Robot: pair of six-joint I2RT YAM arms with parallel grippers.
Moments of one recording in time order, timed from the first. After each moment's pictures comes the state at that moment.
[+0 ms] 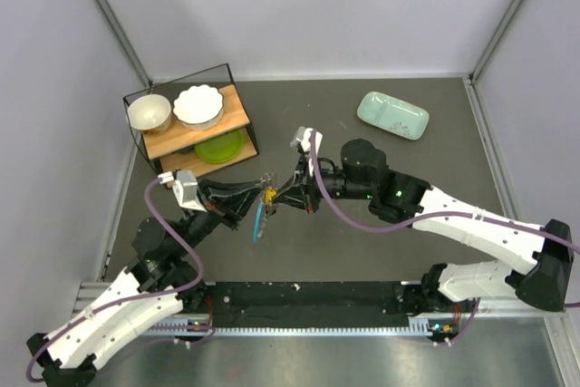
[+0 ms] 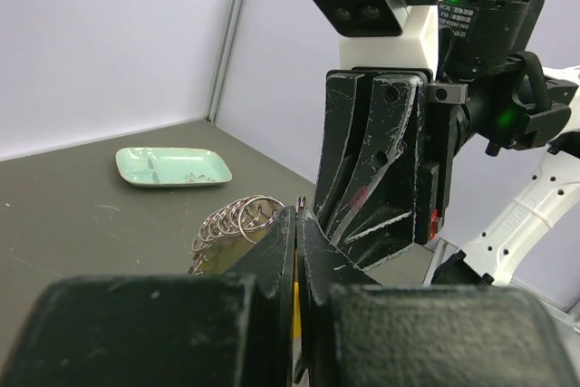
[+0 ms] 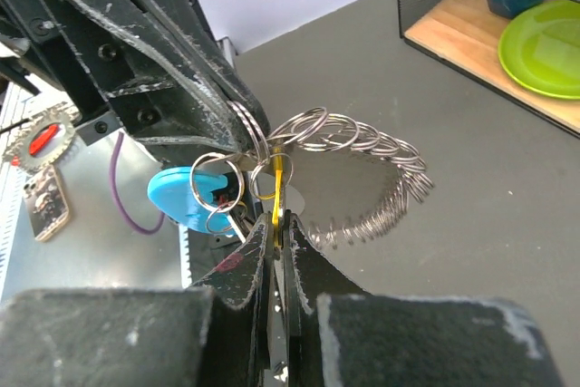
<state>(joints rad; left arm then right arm) -0.80 0.36 0.45 0.31 0.12 -0.38 1.03 1.21 1.07 -0.06 -0.39 0.24</state>
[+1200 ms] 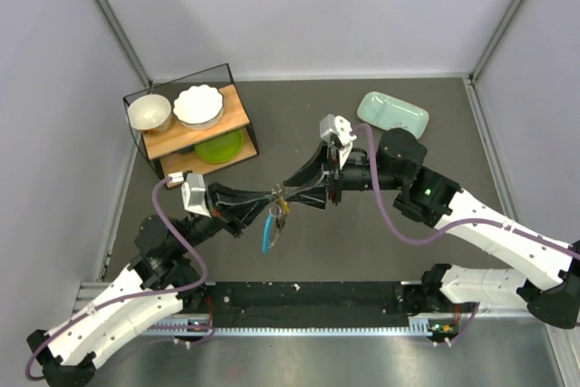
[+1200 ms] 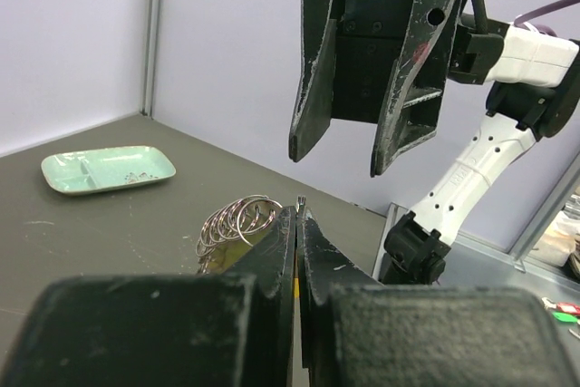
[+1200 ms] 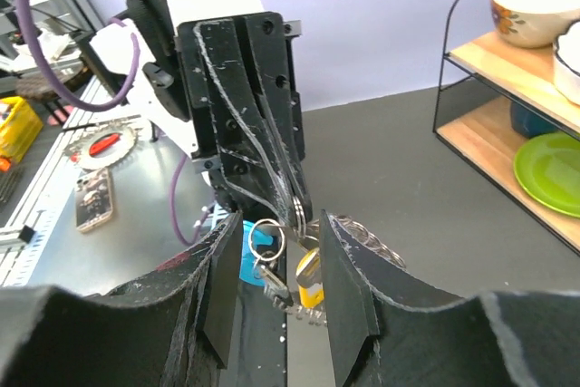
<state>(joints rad) -0.80 0.39 0.45 0.36 0.30 -0.40 0.94 1.09 1.09 0.00 -0.61 0.20</state>
